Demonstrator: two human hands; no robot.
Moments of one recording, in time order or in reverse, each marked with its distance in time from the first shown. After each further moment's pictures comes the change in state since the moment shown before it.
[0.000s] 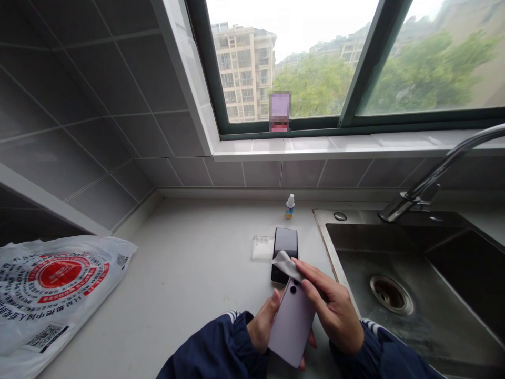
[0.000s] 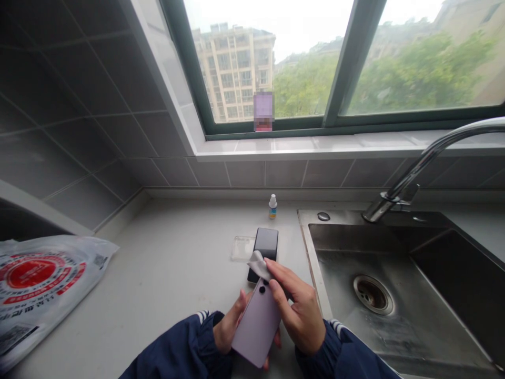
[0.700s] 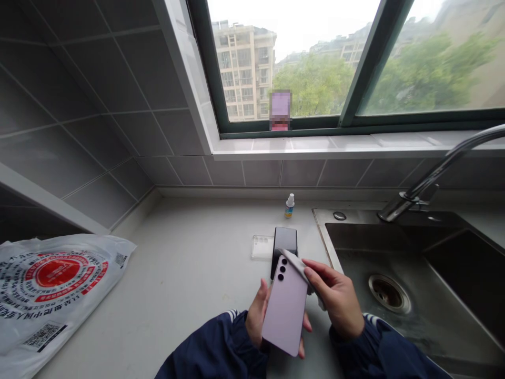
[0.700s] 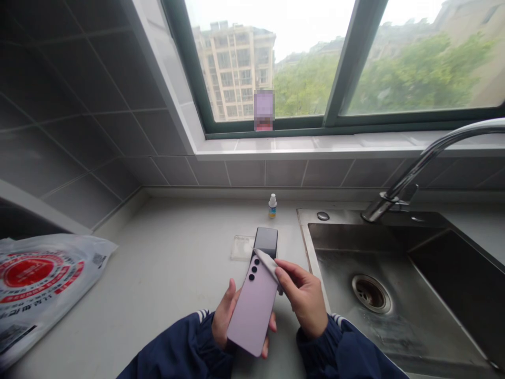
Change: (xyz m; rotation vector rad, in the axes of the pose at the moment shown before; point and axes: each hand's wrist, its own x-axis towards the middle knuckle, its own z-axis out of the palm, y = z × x) left_hand 0.009 0.006 0.005 -0.235 -0.113 0.167; right_hand 0.007 0.011 0.005 0.444 0.215 0.555
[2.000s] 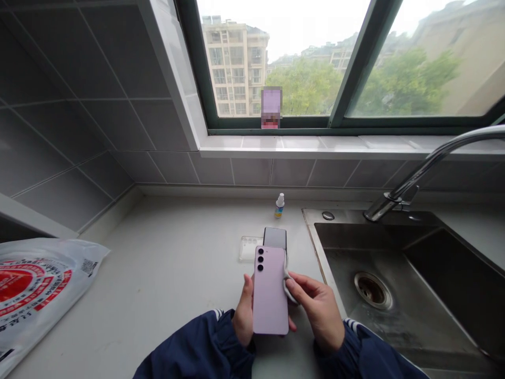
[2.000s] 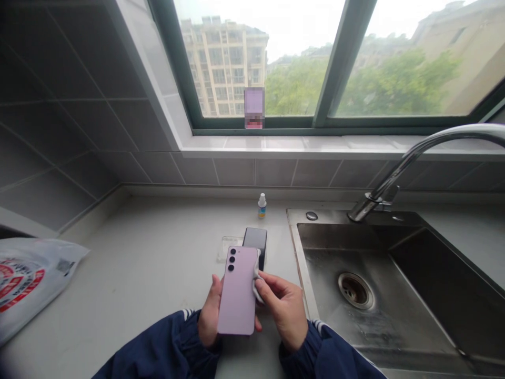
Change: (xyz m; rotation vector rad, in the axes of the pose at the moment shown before) left_hand 0.008 0.007 -0.002 0.113 0.221 0.101; right_hand -0.013 0.009 0.014 0.201 -0.118 0.188
